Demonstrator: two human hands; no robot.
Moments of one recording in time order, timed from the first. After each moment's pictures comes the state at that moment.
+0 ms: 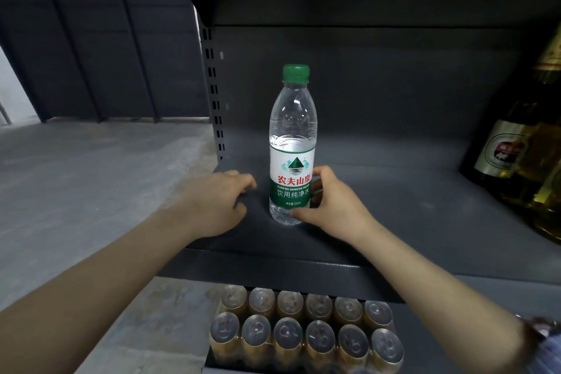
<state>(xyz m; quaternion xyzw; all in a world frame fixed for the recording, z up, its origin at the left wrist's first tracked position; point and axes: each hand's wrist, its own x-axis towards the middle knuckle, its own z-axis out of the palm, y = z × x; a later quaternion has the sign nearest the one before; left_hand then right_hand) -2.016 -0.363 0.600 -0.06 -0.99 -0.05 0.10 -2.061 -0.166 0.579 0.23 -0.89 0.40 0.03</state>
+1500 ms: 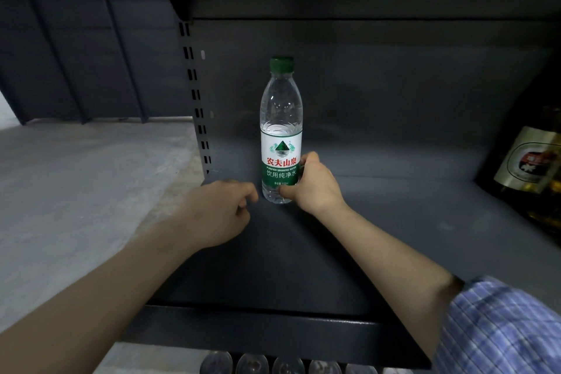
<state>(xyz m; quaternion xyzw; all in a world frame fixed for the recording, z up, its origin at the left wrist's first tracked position) -2.070 -0.364 0.596 -0.06 -0.99 -0.09 0.10 -2.153 -0.213 0.578 0.11 -0.91 0.40 0.05</state>
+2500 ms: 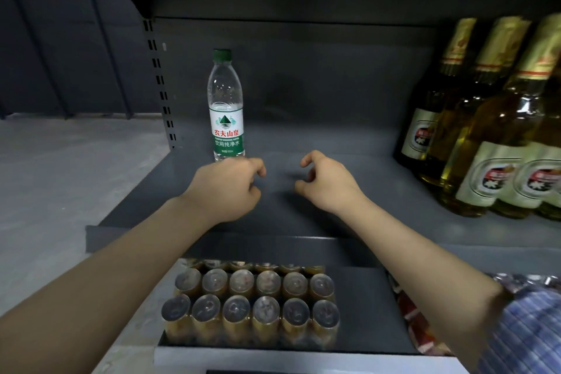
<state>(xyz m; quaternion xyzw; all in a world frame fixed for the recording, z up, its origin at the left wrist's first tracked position) -1.997 -0.234 0.617 -0.05 -0.99 -0.08 0.11 -2.055 -0.071 0.595 0.15 -0.94 0.30 0.05</state>
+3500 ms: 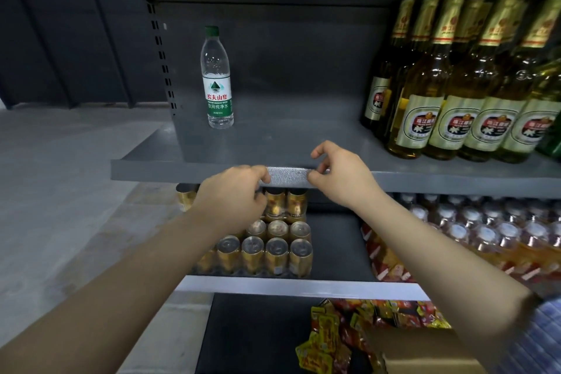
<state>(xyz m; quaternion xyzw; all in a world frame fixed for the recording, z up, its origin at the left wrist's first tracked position) -1.859 -0.160 0.585 -0.03 -0.99 -0.12 0.12 -1.920 0.010 0.586 0.16 -0.94 0.30 0.10</state>
